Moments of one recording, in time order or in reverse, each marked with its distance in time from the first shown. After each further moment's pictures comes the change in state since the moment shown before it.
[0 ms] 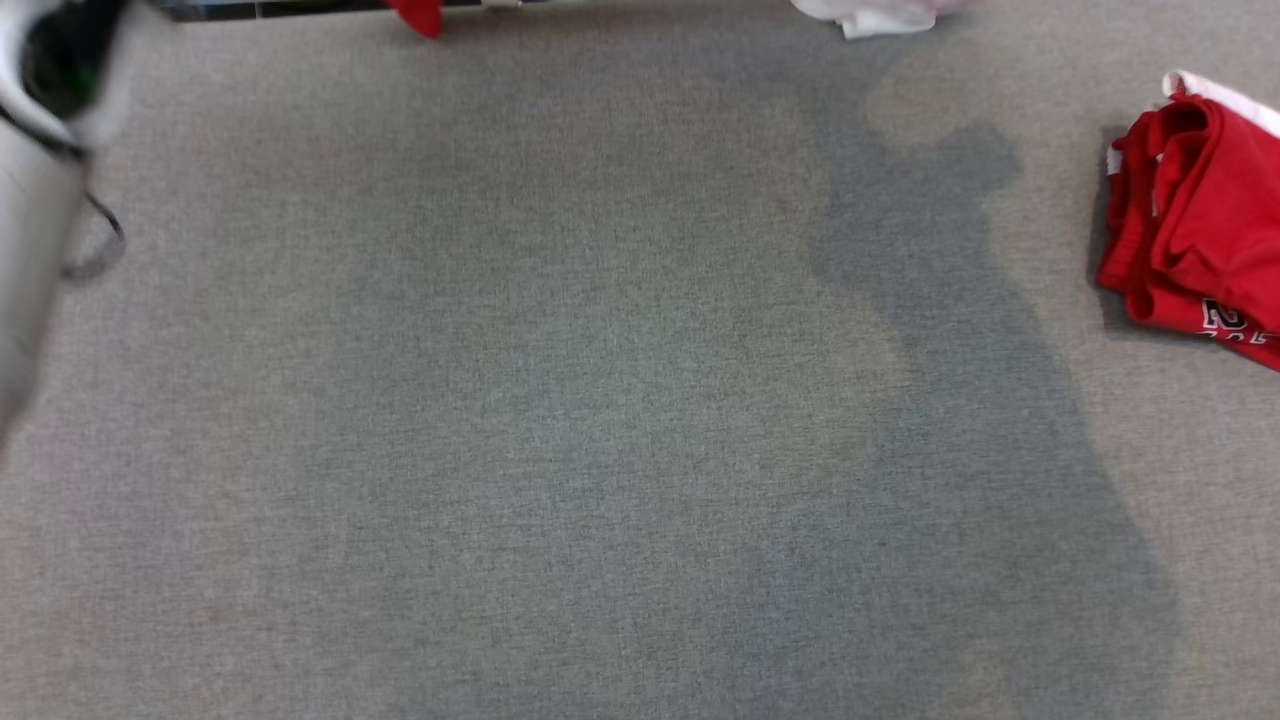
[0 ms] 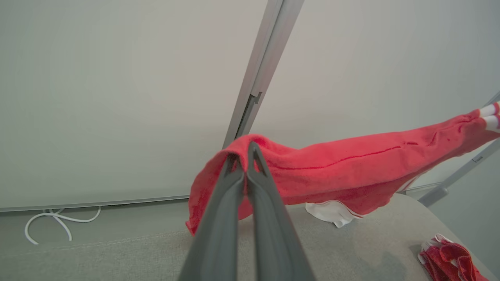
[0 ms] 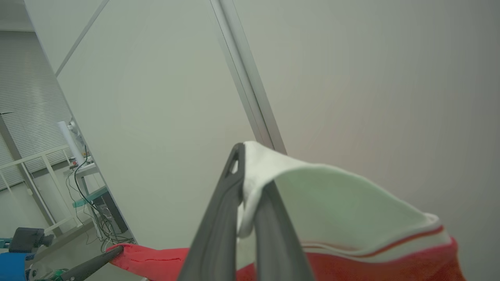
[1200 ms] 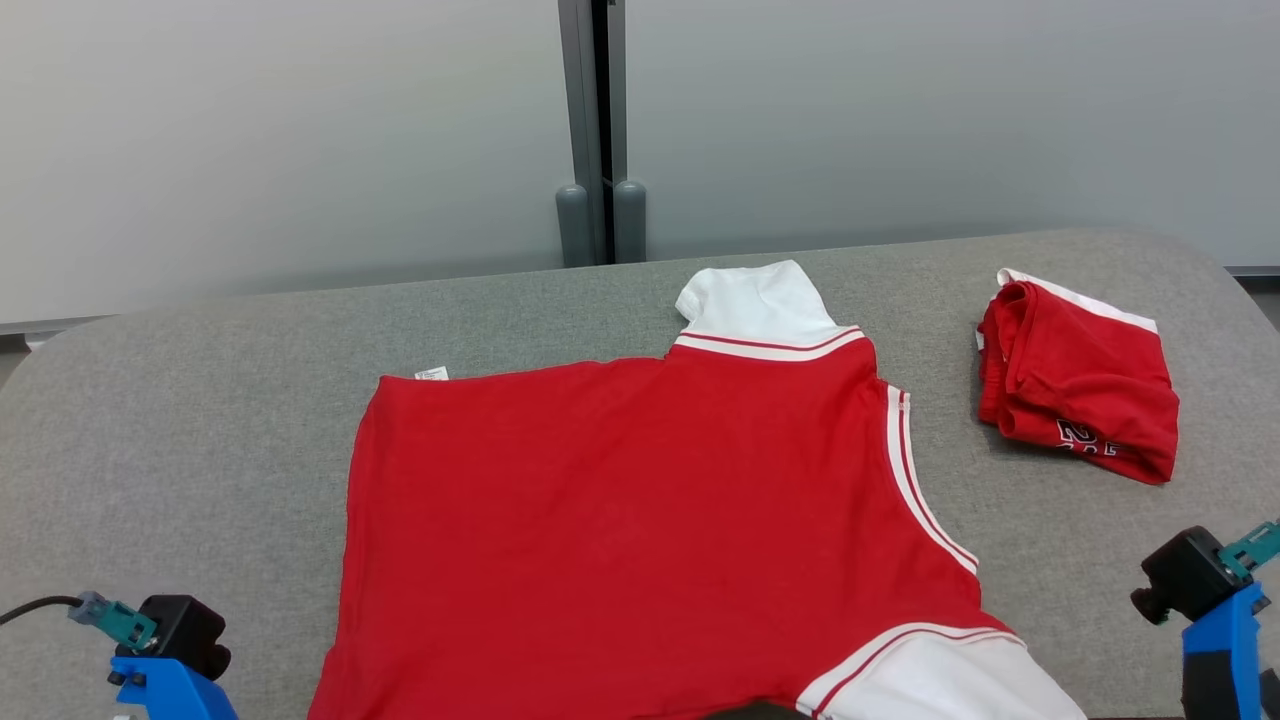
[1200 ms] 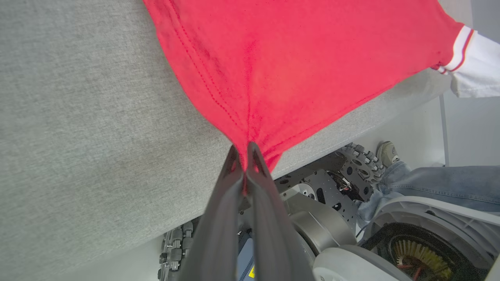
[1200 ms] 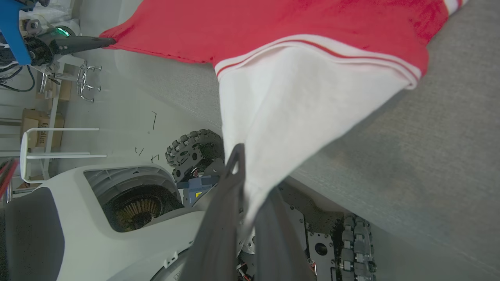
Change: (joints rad) left arm 0.955 0.653 -0.410 -0.927 -0.388 0.155 0.291; right arm 0.968 -0.680 0.497 -0.832 0.370 0.000 0.586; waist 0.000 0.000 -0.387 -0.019
